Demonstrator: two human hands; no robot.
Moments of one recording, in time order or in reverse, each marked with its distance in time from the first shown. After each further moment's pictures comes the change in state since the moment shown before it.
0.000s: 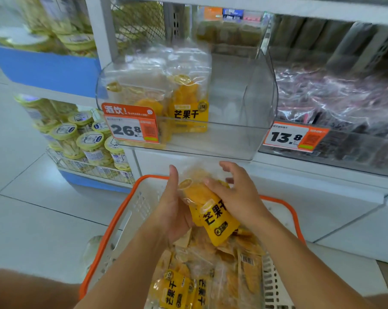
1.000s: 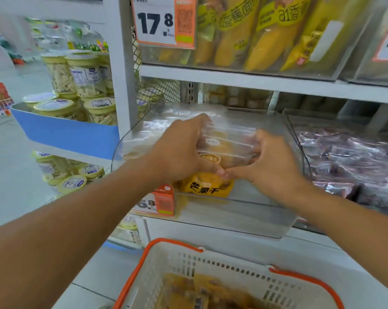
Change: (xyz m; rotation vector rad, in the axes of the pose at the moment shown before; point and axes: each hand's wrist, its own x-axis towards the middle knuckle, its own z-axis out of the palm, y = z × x) left_hand 0.051 0.225 0.046 1.561 0.225 0.805; right_hand 0.119 -0.125 -0.064 0.025 0.107 -0.440
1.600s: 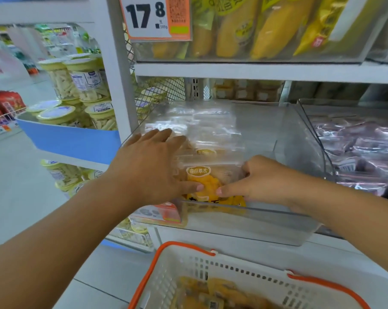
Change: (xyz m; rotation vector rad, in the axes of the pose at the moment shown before) left_hand -0.030 -0.017 -0.027 0.667 -0.198 -0.177; right_hand 0.010 -0.004 0.011 -0.228 -0.450 0.388
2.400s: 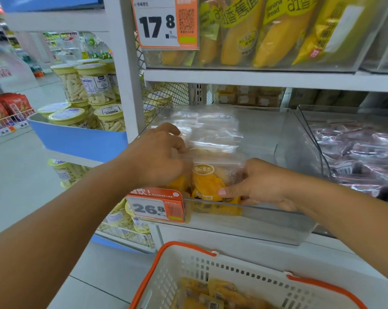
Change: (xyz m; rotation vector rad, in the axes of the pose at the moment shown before) left_hand 0.017 -0.017 -0.001 -0.332 0.054 0.060; right_hand 0.009 0.004 0.009 0.215 -0.121 0.014
